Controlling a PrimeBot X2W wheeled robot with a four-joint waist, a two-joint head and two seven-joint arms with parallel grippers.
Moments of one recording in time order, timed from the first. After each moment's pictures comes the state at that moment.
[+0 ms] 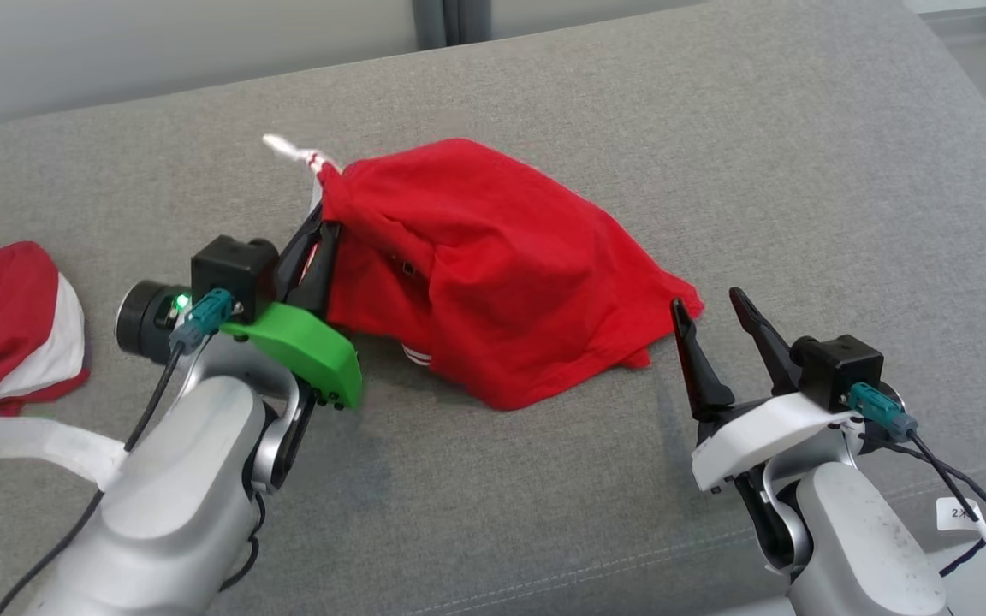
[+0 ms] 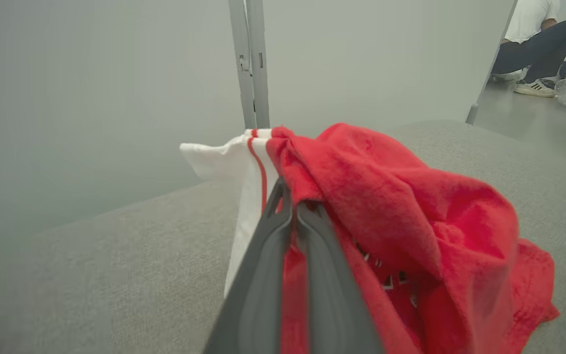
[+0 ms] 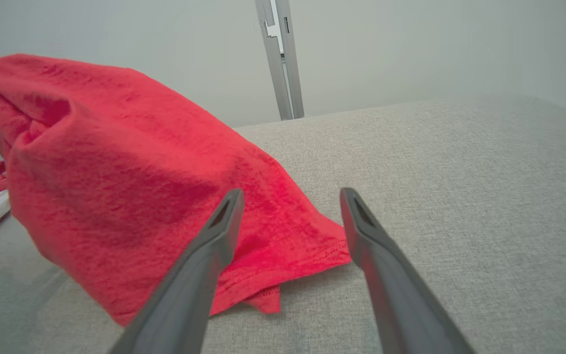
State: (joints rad) left arm -0.68 0.32 -0.73 0.45 -0.64 0.11 -0.21; right arm -0.31 -0.05 0.17 0.39 0.25 0.13 -0.24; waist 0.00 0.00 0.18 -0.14
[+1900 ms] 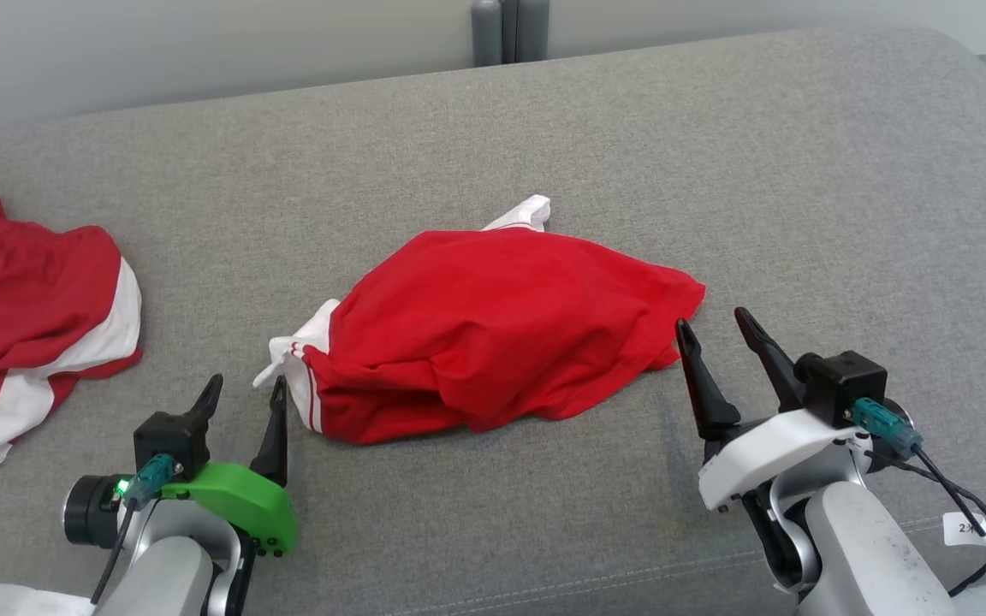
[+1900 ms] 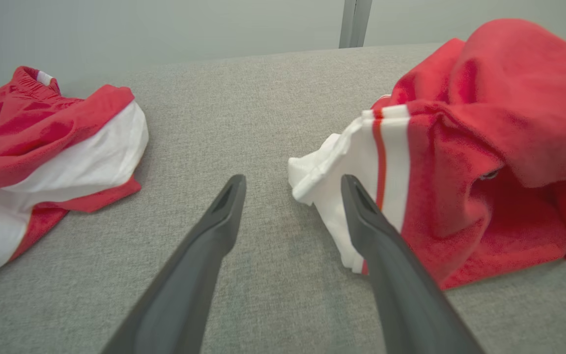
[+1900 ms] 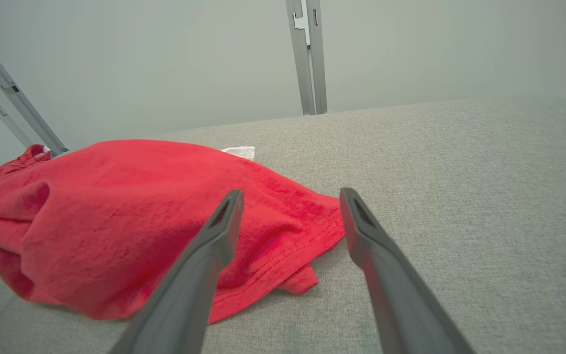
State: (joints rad) left arm -0.32 0.30 -0.46 0.55 -0.51 0.07 -0.26; right arm -0.25 -0.05 0.15 0.32 0.23 0.13 -0.19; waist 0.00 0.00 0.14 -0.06
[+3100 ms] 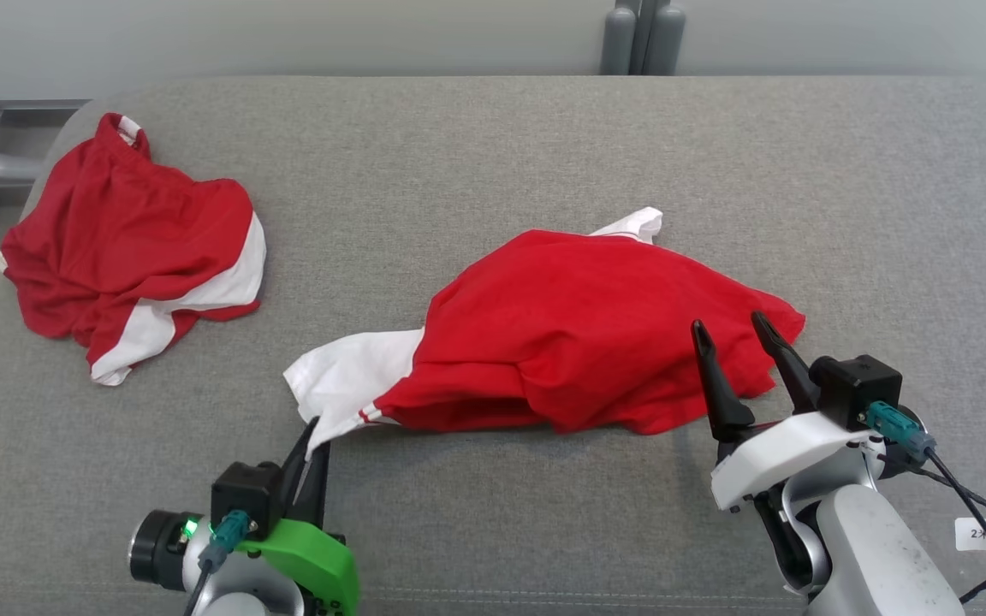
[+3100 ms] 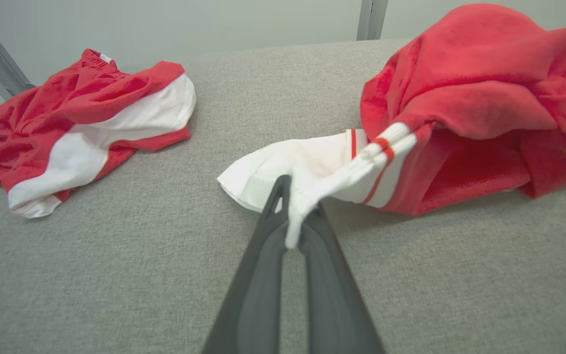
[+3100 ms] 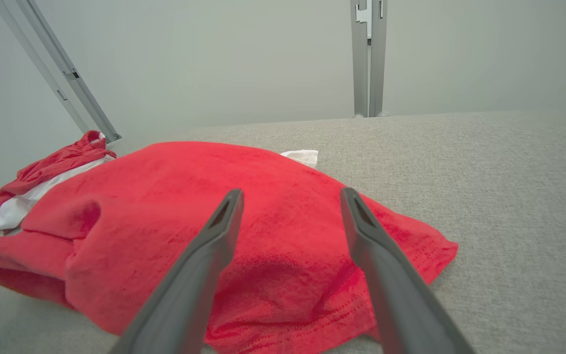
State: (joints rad) left arm -0.21 0.27 -0.51 0.40 -0.42 0.11 -0.24; right arm -0.25 -0.05 0.12 0.34 0.22 0.13 -0.20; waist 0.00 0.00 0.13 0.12
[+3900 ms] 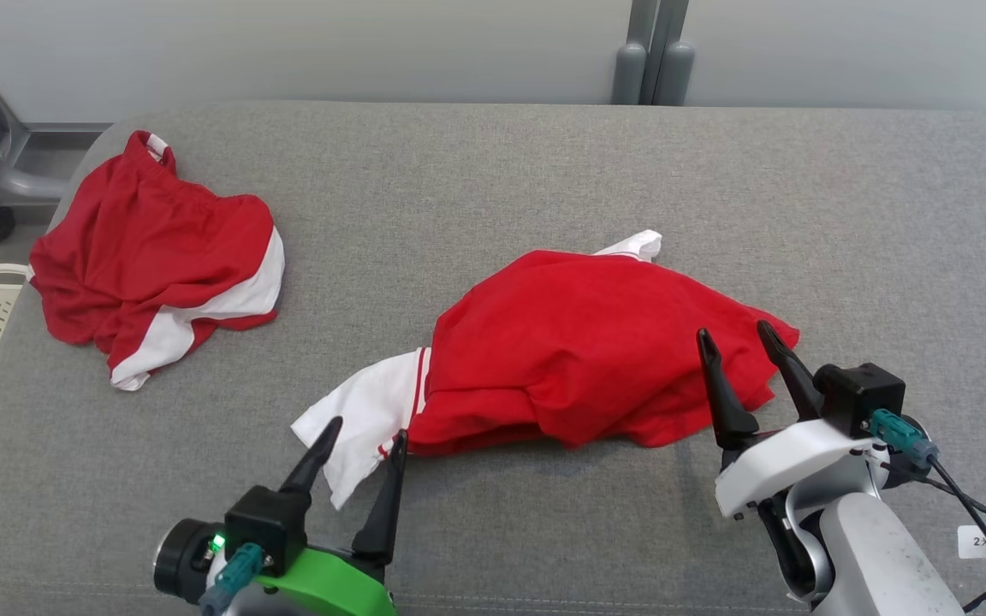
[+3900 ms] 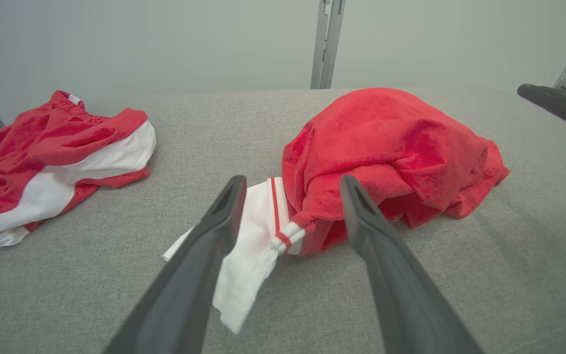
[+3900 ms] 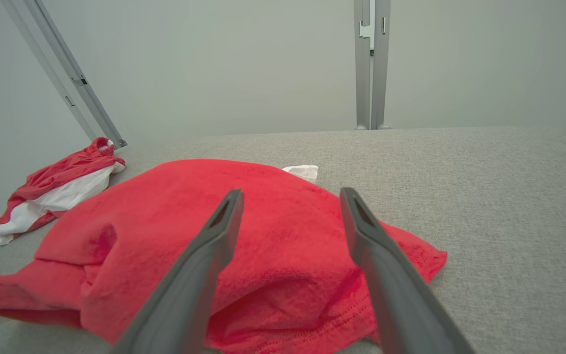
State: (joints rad) left arm -0.07 0.30 -0.57 0.05 -0.43 0.14 -0.13; right arm -0.23 -0.05 0.11 0.34 0.22 0.13 -0.19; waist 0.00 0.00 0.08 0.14
